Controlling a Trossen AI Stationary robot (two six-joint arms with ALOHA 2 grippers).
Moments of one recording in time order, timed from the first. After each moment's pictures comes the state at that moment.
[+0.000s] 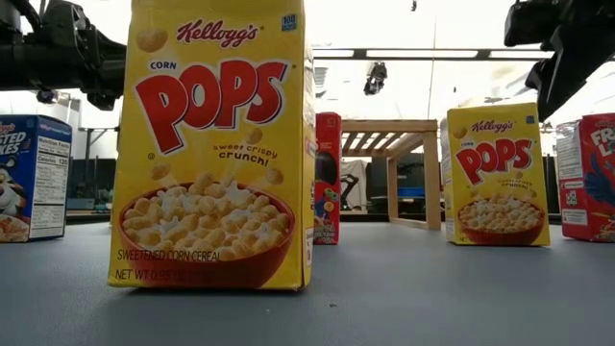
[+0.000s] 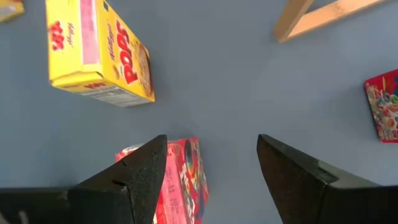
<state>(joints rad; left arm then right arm) 0.00 0.01 0.04 0.18 -0.36 0.02 0.17 0.83 0.79 -1.07 0.10 0.52</state>
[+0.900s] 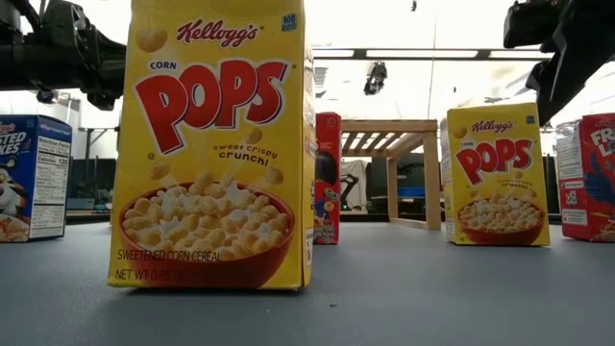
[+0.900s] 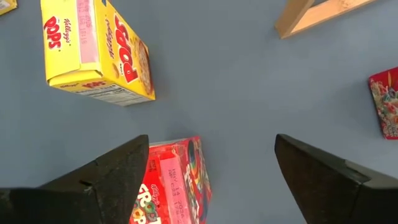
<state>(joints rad) 0.00 0.01 0.04 0.18 -0.36 0.02 0.18 0.83 0.79 -1.06 0.10 0.55</state>
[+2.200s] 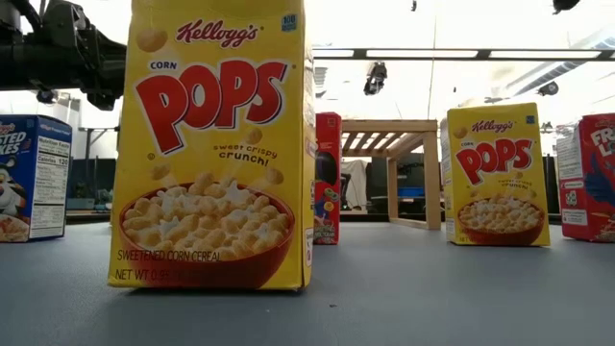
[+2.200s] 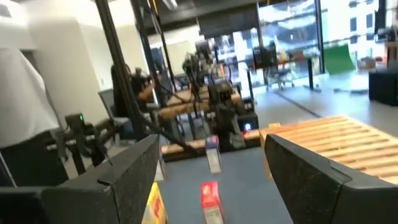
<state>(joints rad) 0.00 0.01 0.04 0.18 -0.36 0.02 0.18 0.16 0.78 -0.49 0.10 0.19</state>
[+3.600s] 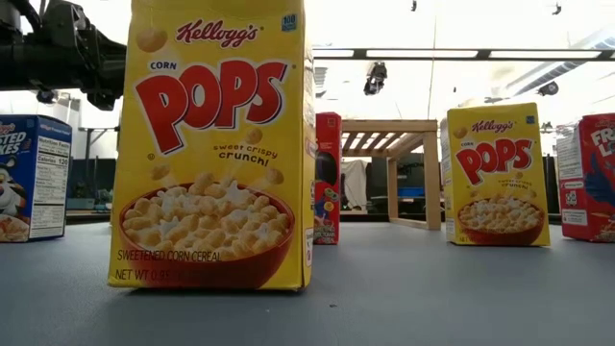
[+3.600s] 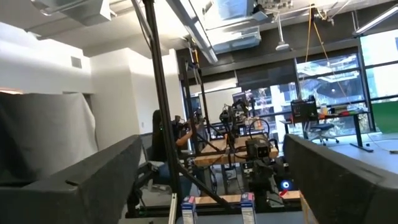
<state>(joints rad) 0.00 0.01 0.04 0.18 -0.36 0.02 0.18 0.12 0.78 -0.32 -0.03 0.16</state>
